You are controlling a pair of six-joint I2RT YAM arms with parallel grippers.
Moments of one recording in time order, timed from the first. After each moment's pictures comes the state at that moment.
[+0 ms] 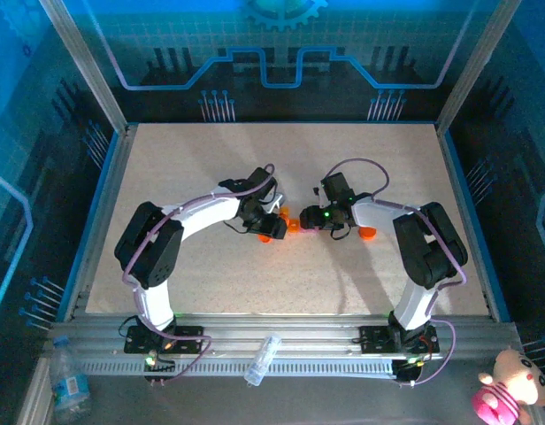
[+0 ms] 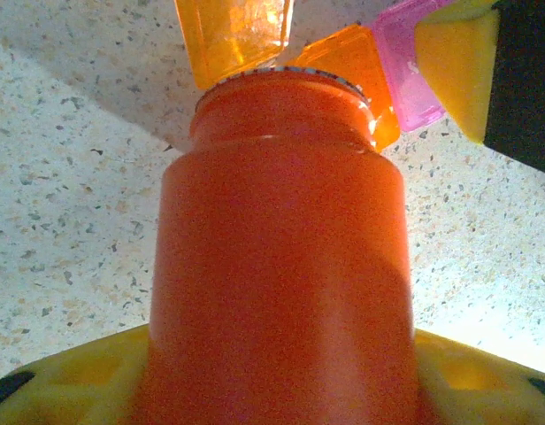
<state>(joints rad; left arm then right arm) -0.58 1.85 1.28 -0.69 0.31 -0.30 0.42 1.77 0.98 -0.29 -0.23 0.39</state>
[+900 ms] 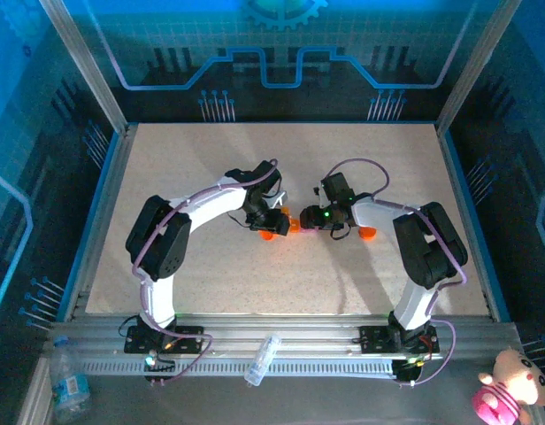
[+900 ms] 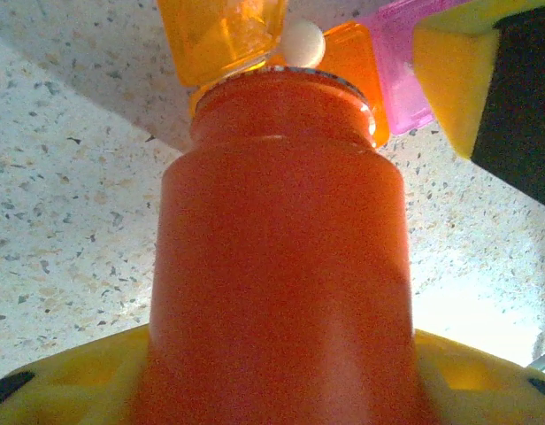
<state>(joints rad) -0.57 1.94 1.44 -0.86 0.36 -0.33 0.42 1.77 0.98 -0.29 -0.23 0.40</state>
